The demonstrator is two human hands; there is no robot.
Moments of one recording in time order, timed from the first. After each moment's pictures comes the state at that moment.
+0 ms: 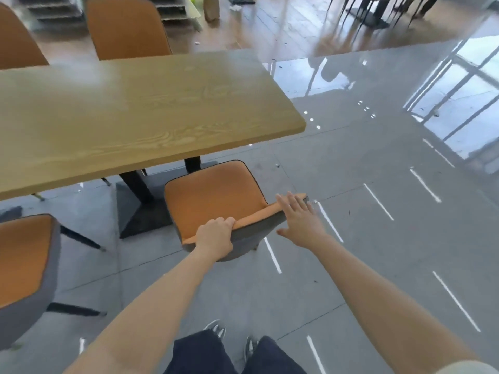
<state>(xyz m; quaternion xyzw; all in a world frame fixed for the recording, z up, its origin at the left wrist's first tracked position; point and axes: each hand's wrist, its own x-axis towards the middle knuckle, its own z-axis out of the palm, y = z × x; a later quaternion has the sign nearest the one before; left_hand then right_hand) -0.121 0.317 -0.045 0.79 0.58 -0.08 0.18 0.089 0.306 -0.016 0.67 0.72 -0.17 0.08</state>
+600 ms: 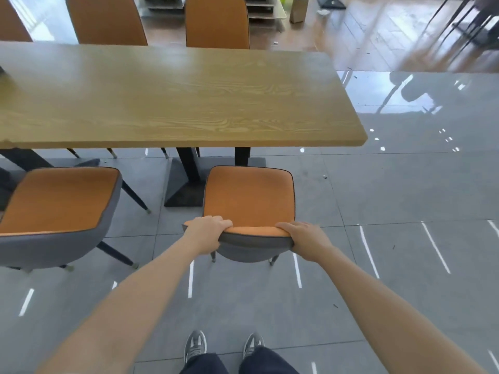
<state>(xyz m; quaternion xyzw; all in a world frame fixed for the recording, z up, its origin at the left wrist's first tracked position) -0.192 0.279 -0.041 0.77 0.60 -0.10 0.20 0.061 0.312 -0.039 0.50 0.82 -0.22 0.15</state>
